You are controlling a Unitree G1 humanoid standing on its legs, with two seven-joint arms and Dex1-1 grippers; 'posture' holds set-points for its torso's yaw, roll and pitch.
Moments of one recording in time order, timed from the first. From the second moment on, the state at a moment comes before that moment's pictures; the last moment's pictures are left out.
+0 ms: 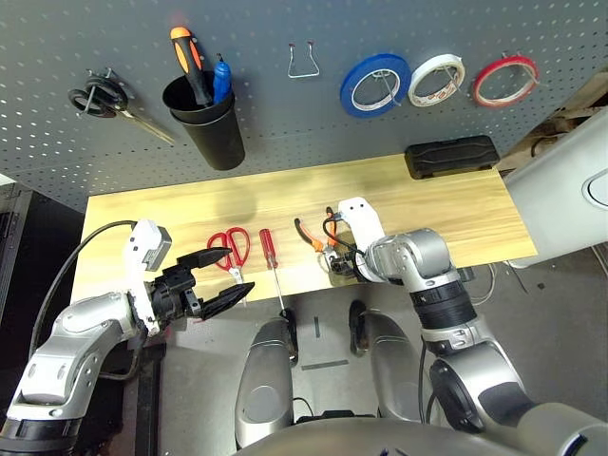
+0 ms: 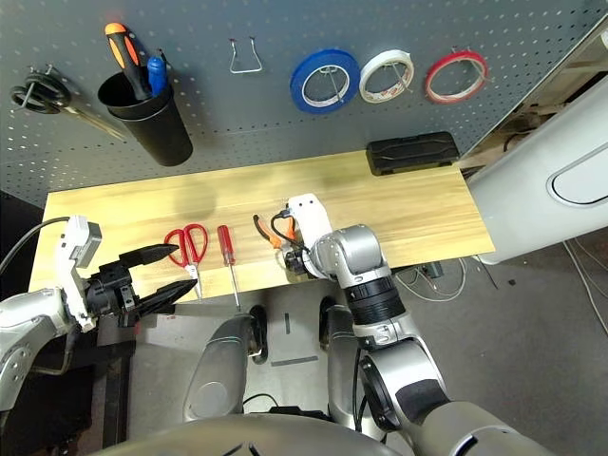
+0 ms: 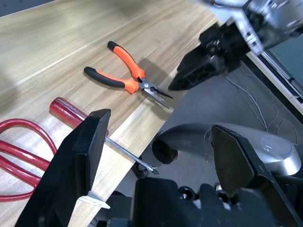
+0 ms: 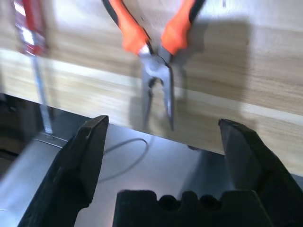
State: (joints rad) left arm 0.20 0.75 0.20 -0.30 -0.55 0.36 -0.97; right arm -0.54 0.13 0.06 -0.04 0.16 1.54 0.07
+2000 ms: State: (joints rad) left arm 0.39 0.78 0.41 -0.46 -0.63 0.49 -0.91; right arm -0.90 0.14 0.09 0.75 0.20 0.95 0.03
